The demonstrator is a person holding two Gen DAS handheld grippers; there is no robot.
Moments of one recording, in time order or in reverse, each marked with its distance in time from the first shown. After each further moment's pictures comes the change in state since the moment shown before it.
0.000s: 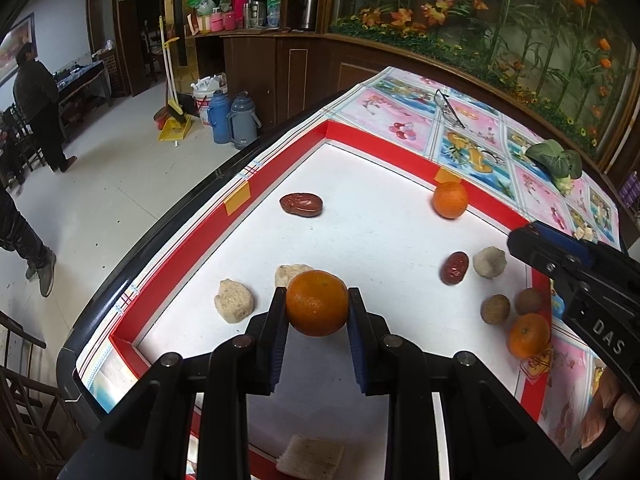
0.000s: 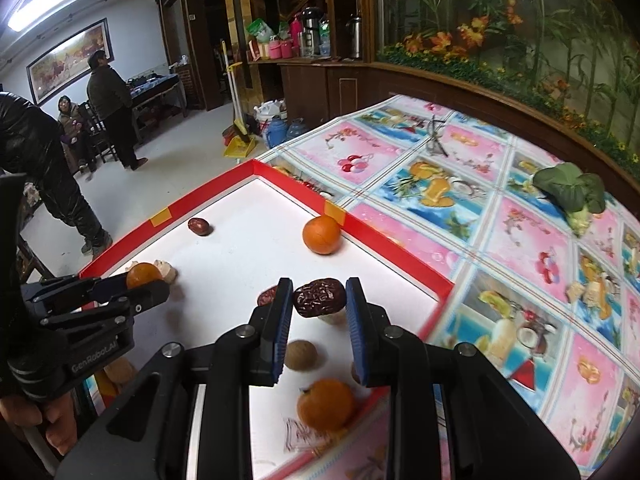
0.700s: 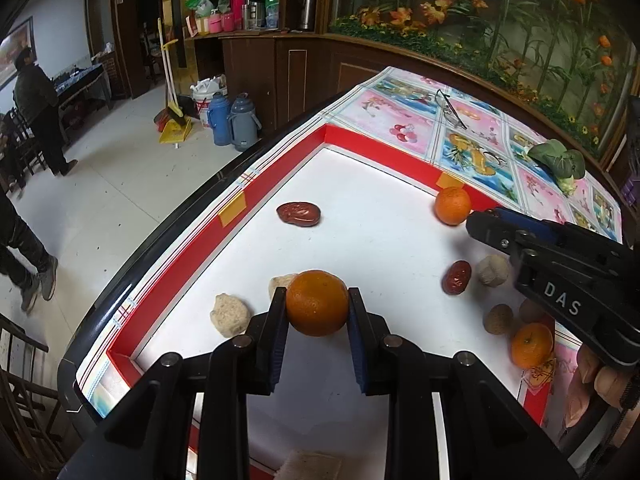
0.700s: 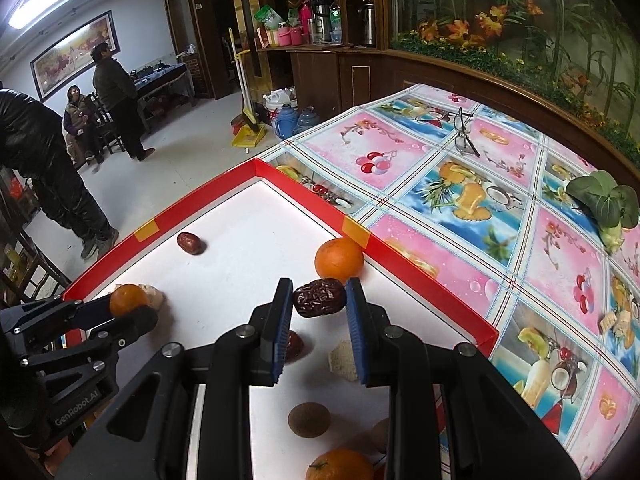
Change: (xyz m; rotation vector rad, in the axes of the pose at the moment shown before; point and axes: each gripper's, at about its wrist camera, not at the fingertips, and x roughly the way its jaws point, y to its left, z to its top) left arm 0.004 0.002 0.005 0.015 -0.003 0.007; right arm 0.044 0.005 0.022 -0.010 0.044 0.034
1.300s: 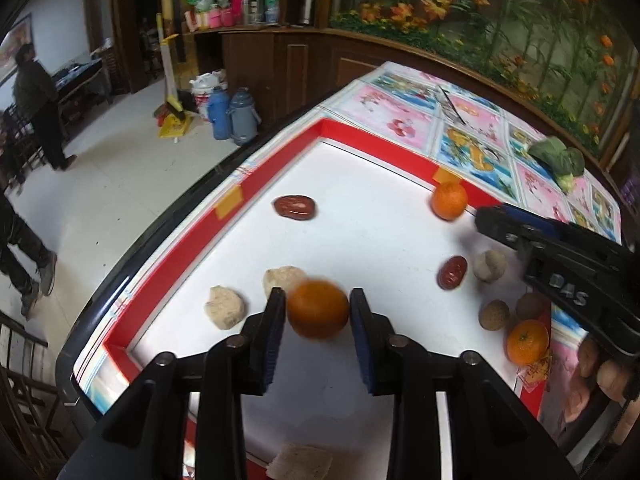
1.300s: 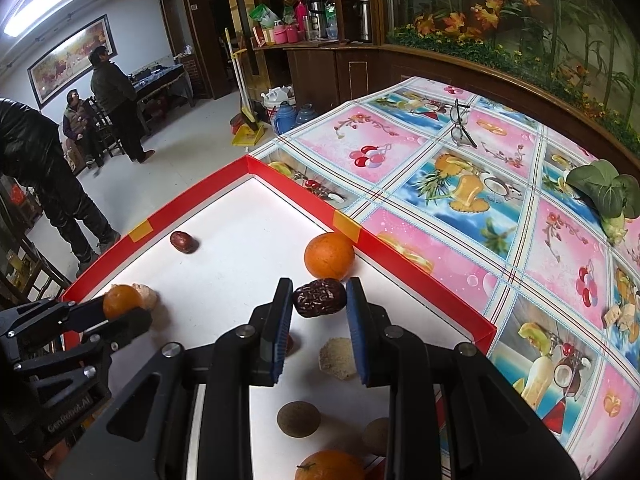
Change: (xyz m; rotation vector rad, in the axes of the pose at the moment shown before) left arm -0.005 -0.002 -0.001 -0.027 0.015 0.006; right arm 0.005 -0.009 -0.003 0.021 0.011 0.006
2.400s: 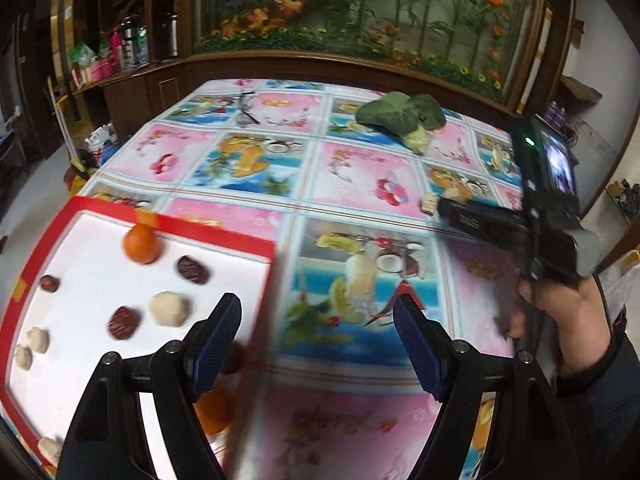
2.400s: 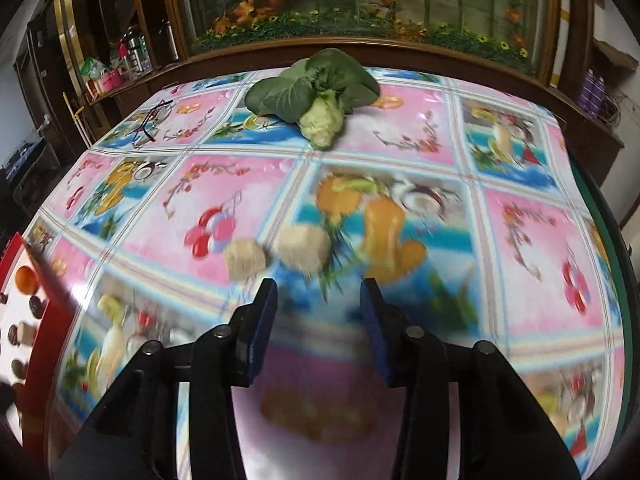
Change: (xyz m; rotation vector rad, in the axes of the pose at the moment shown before) left arm -0.005 -0.216 -0.009 0.282 -0.032 -0.247; right arm -0.058 -0.265 -0.065 0.371 -0.004 -0.383
